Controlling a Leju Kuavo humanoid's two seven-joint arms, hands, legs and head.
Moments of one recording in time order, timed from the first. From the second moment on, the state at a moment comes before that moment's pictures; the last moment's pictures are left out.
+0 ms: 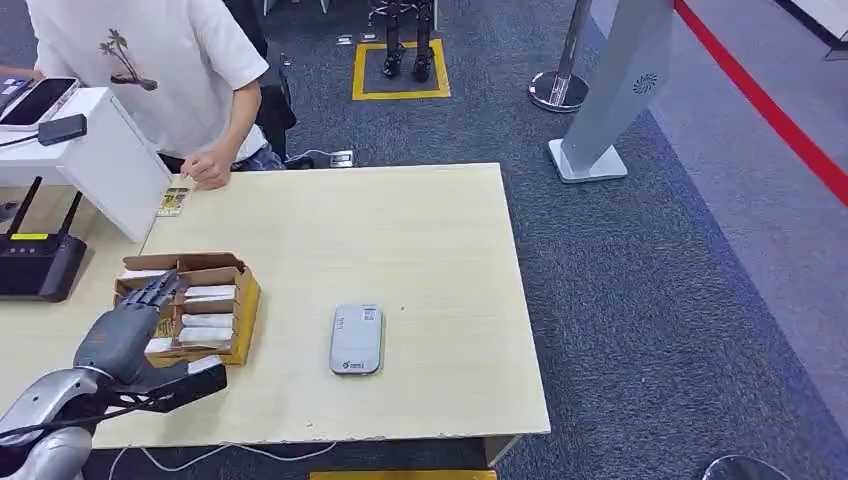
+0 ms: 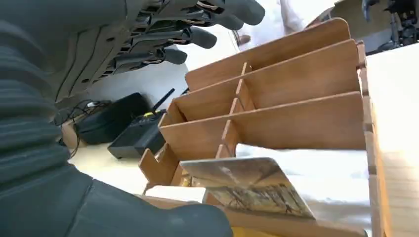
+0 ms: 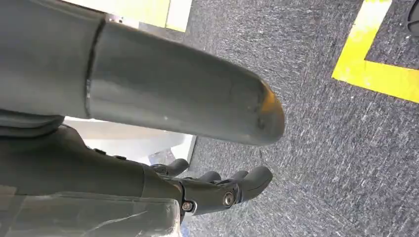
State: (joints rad) left arm -0.16 0.61 -0.41 -1.49 -0.74 -0.19 0.10; right arm -0.08 0.13 -0.92 -0.21 1.41 0.01 0.27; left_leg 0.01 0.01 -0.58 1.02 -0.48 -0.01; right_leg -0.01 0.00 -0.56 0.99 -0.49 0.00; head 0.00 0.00
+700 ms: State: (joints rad) left arm -0.16 0.65 -0.44 -1.50 -0.70 -0.22 0.11; right arm -0.08 0.13 -0.92 -0.21 1.41 0.01 0.27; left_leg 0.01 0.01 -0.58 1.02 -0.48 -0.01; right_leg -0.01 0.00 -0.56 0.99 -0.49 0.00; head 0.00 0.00
